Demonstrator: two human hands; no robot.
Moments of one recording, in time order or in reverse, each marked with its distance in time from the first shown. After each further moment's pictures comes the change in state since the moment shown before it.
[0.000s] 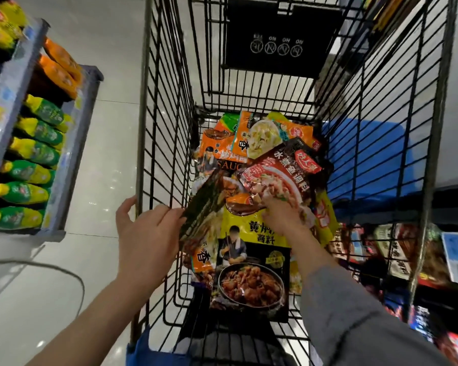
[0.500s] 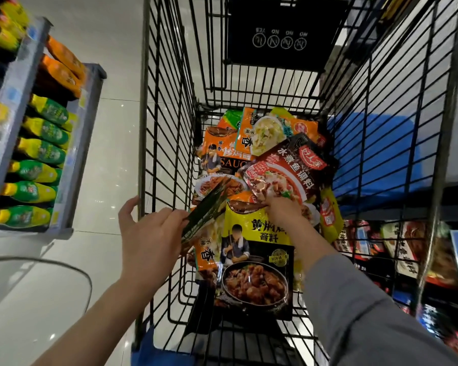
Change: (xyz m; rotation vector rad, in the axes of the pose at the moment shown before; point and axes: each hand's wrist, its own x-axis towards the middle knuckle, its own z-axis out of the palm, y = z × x) left_hand 0.000 -0.001 -0.001 -0.008 -0.045 0.016; right_hand 0.021 -0.003 0.003 -0.132 0.042 -0.030
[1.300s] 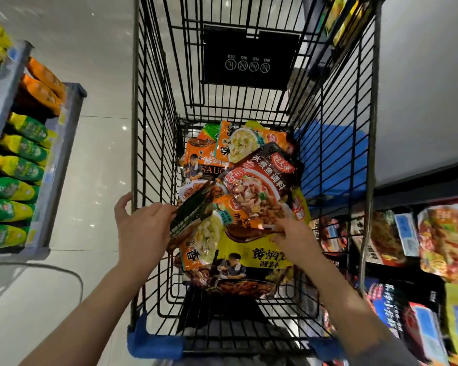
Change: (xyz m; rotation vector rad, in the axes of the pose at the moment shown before) left_hand -0.001 0.003 -0.001 -0.019 0.069 0.011; right_hand -0.161 0.026 -0.028 0.363 0.217 0.019
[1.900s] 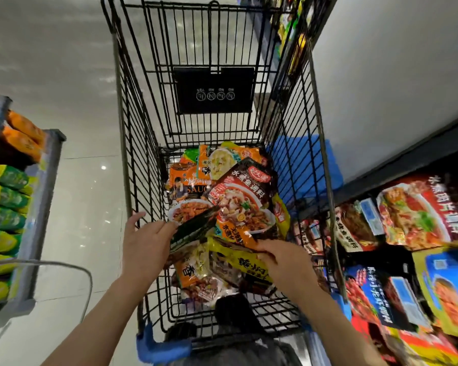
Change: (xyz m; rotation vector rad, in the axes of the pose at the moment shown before) left_hand -0.005 -0.001 -0.003 -0.003 0.043 0.225; right_hand -0.100 -0.027 -0.001 0.135 0.356 -0.216
